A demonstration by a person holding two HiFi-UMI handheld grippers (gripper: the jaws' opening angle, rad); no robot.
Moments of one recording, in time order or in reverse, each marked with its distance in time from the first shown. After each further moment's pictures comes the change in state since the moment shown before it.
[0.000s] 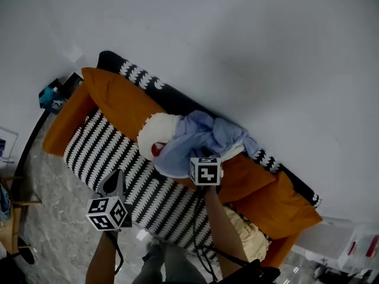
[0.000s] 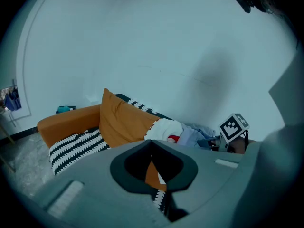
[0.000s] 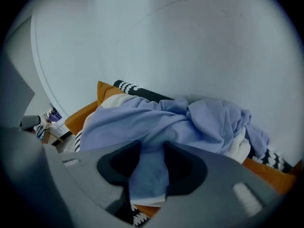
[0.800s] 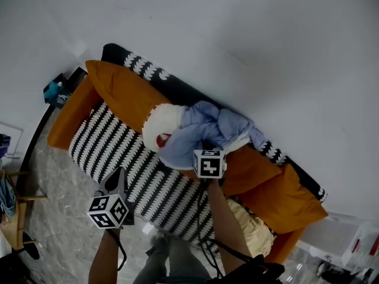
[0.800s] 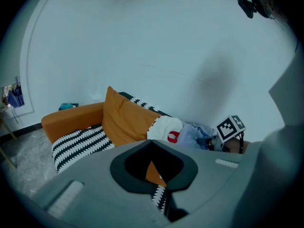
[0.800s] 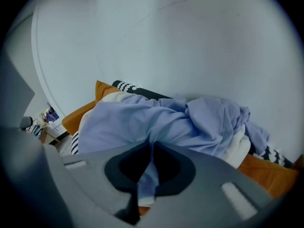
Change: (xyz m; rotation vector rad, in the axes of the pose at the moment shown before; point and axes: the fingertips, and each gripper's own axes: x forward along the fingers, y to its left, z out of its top) left arm -0.018 0.007 -0.015 -0.022 0.009 0.008; right arm 0.004 -0.001 -0.007 -0.007 -0.028 -0.034
